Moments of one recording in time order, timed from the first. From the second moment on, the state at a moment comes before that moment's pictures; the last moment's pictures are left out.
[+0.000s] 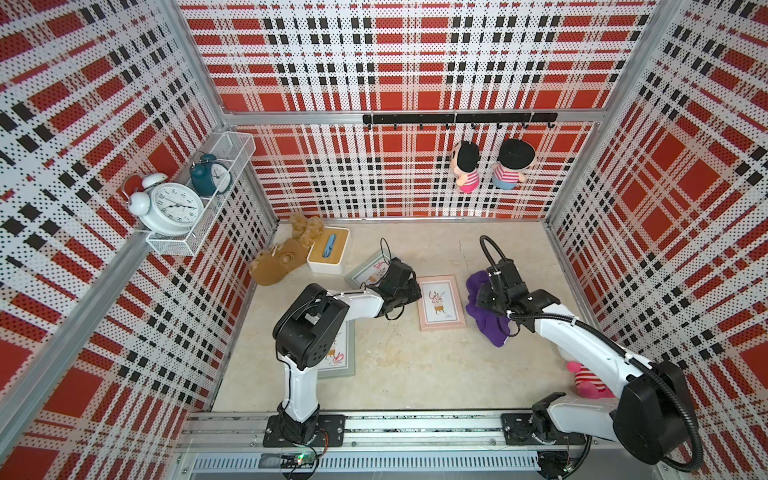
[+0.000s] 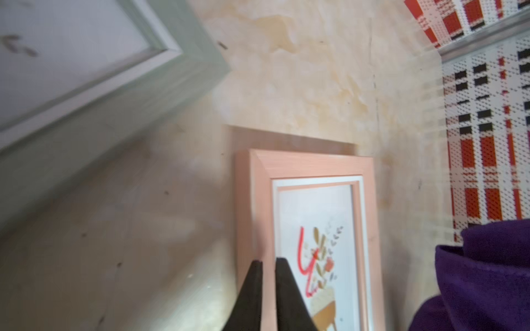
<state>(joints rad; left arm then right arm) -0.61 1.94 1.11 0.09 0.11 -0.84 0.43 1.26 0.89 -0.50 0.16 0.67</state>
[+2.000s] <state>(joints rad) -0.55 1.58 1.00 0.12 0.36 -0.98 0.58 1.61 1.09 -0.06 -0.49 0.33</state>
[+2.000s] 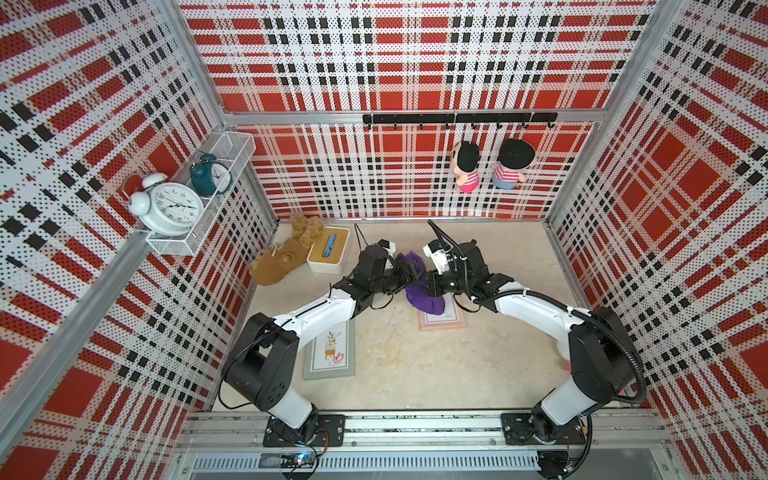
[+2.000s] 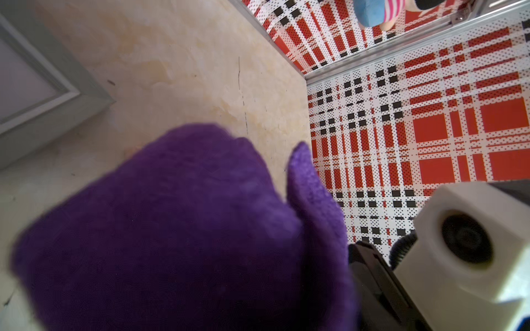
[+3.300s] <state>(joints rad) -0.54 1.49 1.04 -0.35 -0.07 -0.61 0.36 1.72 1.01 -0.24 -0.05 0.58</state>
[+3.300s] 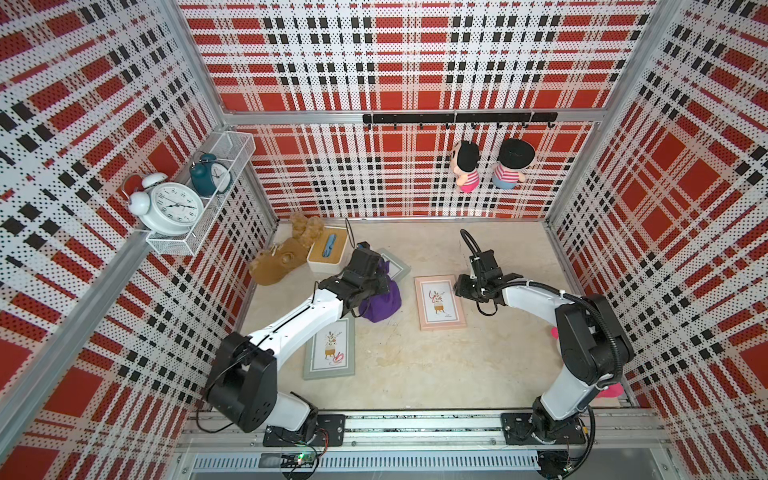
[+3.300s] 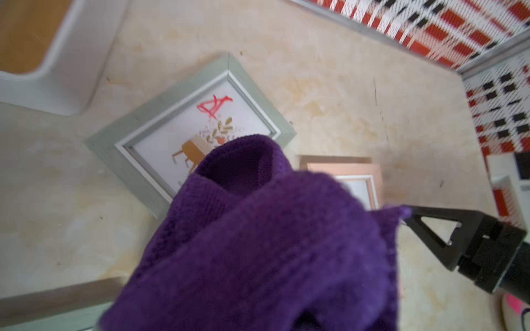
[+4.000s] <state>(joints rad) -0.65 1.80 1.13 -0.29 -0.01 -0.62 0.36 1.75 0.94 -0.15 -0.14 0.48</state>
